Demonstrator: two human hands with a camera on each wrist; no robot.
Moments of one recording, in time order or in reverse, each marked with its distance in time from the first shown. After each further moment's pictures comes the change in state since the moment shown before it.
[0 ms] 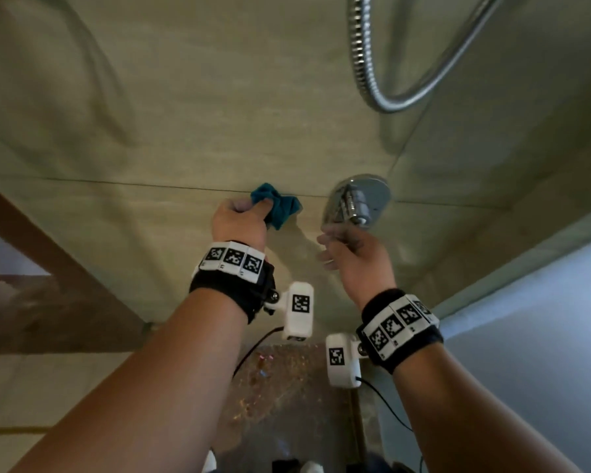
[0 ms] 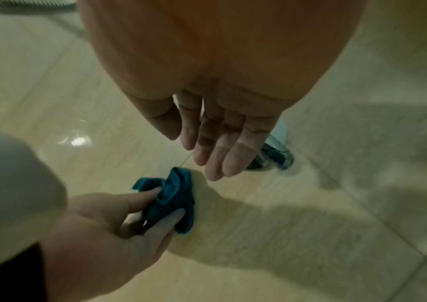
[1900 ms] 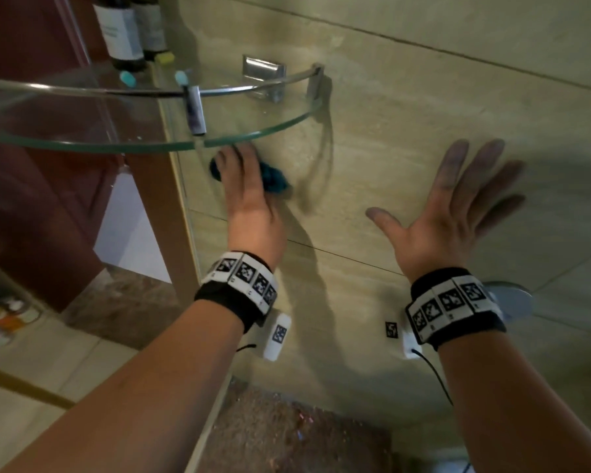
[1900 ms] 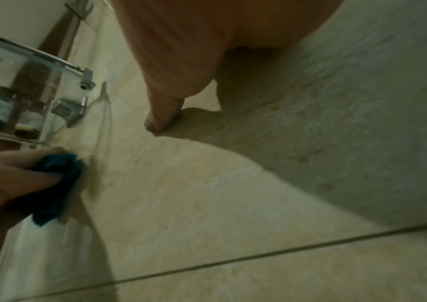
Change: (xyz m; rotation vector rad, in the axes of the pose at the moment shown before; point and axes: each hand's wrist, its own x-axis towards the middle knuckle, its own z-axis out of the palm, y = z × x) left_hand 0.048 0.155 -0.146 0.624 0.214 0.969; right_hand 0.065 -0.153 0.122 -0.938 0.487 -0.795
